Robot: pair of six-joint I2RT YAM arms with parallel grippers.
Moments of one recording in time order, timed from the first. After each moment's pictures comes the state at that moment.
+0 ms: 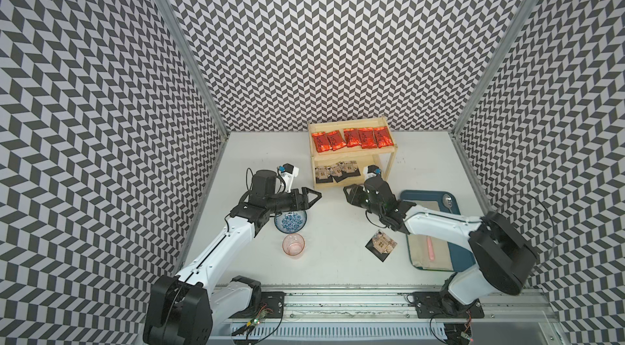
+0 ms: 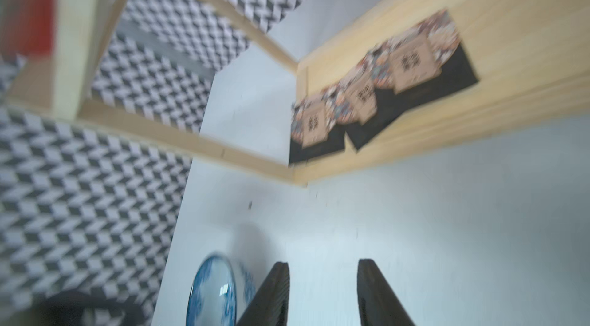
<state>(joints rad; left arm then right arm) -0.31 1.12 0.72 -0.21 0.65 -0.50 0.79 1.46 0.74 0.18 0.10 0.83</state>
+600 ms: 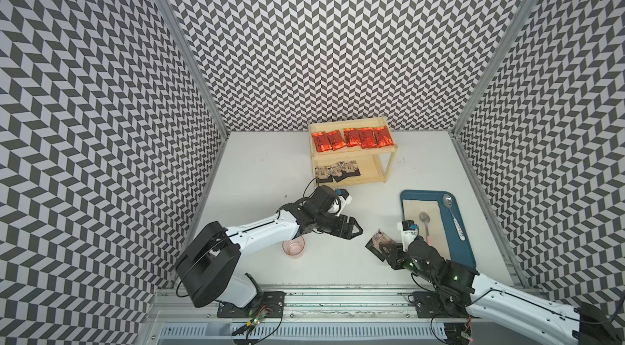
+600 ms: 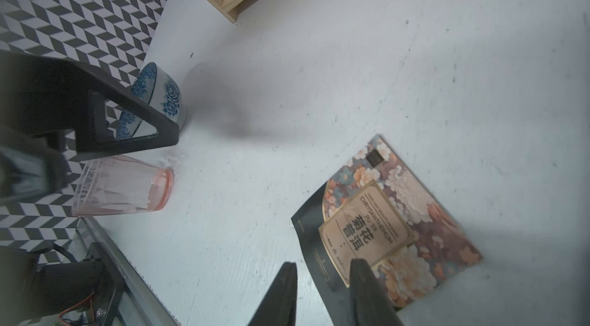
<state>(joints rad) -0.83 1.50 0.85 -0.19 0.50 -0.54 0.95 0.54 0.06 -0.15 0.17 0.86</state>
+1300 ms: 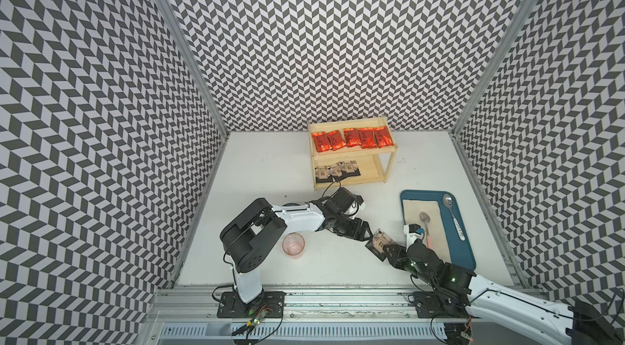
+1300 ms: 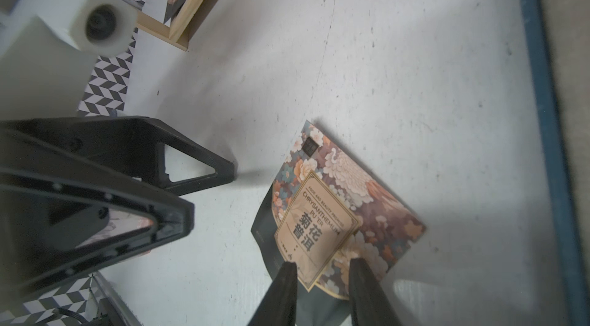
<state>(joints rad) -0.86 1.82 0.98 -0.14 0.54 -0.54 0.91 0.64 0.02 -0.06 0.21 1.06</state>
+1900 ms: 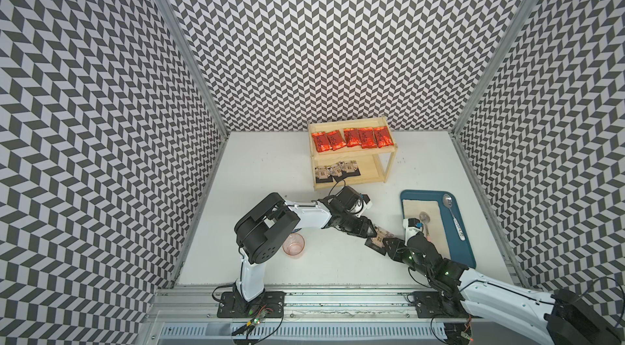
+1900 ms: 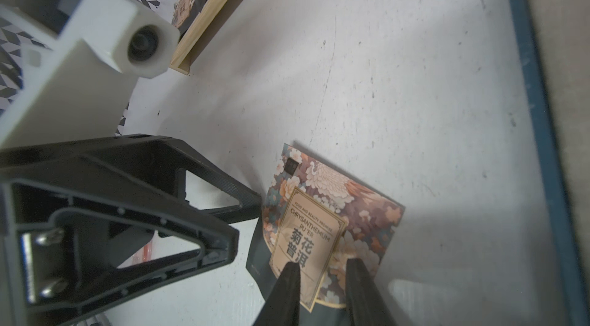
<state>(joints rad) -0.86 1.94 1.05 -0.04 0.60 -0.54 0.78 0.83 0.01 0.19 0.13 0.95</state>
